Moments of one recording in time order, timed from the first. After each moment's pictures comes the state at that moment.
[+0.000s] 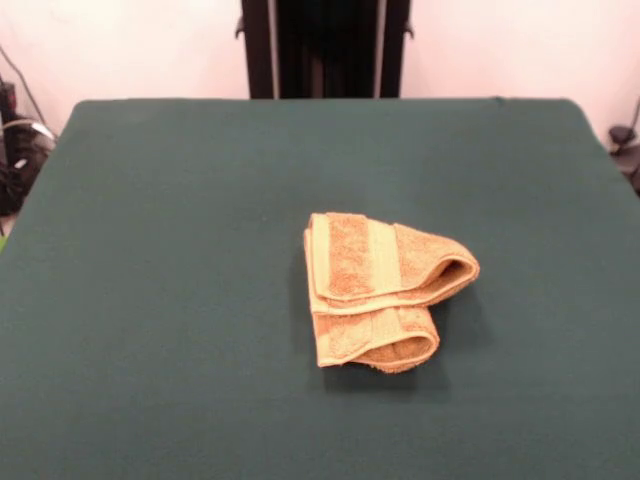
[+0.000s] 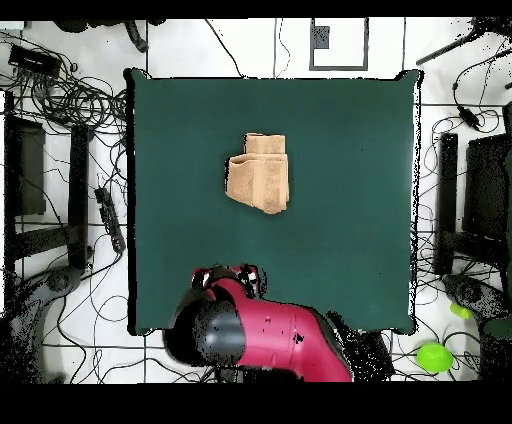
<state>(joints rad) -0.10 -1.11 0.00 2.15 0.00 0.44 1.57</state>
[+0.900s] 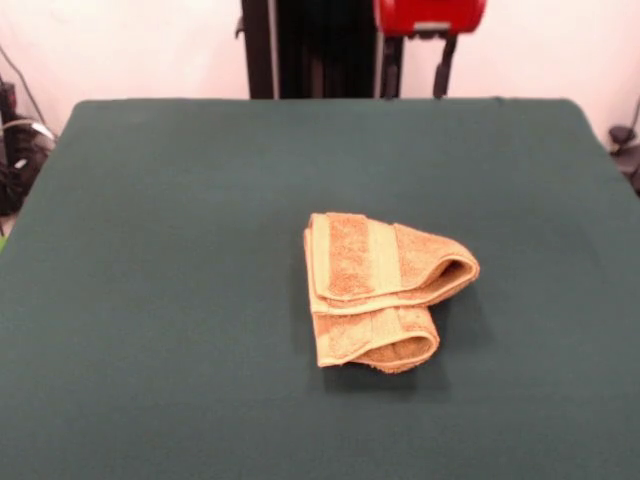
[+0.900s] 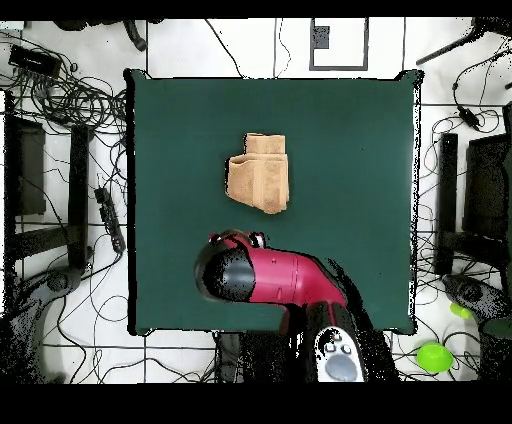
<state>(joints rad) -0.11 -0.81 0.00 1.96 -0.03 0.37 1.57</state>
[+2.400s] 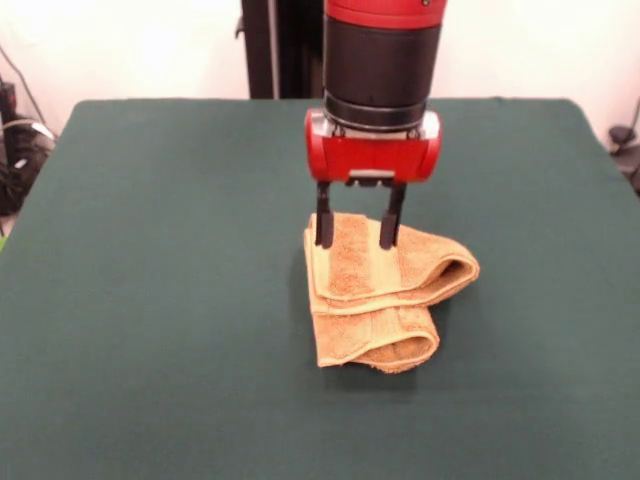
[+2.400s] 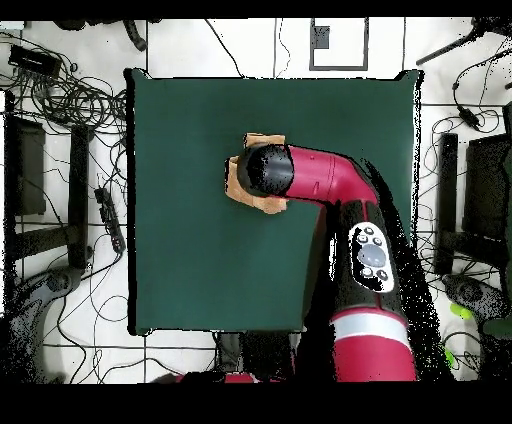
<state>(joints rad) -0.17 -0.51 0.00 1.38 -0.05 0.54 1.57</state>
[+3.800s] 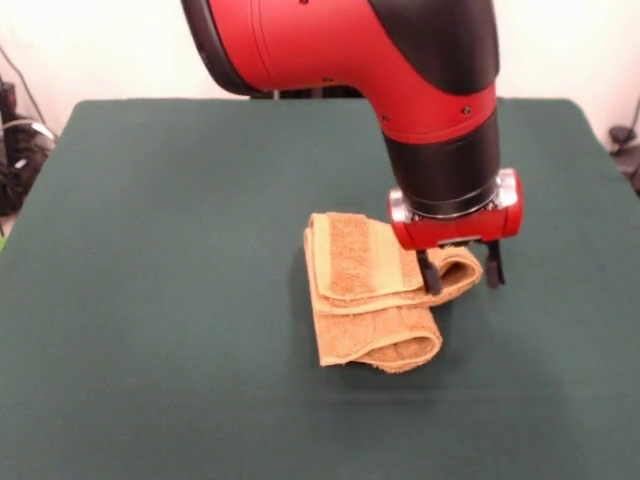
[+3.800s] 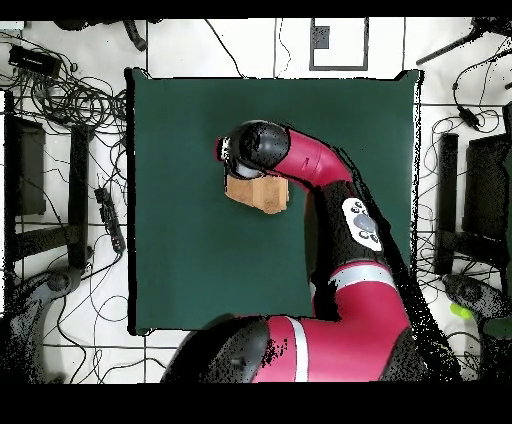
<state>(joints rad) -0.23 -0.35 0.19 1.29 0.16 0.72 1.57</state>
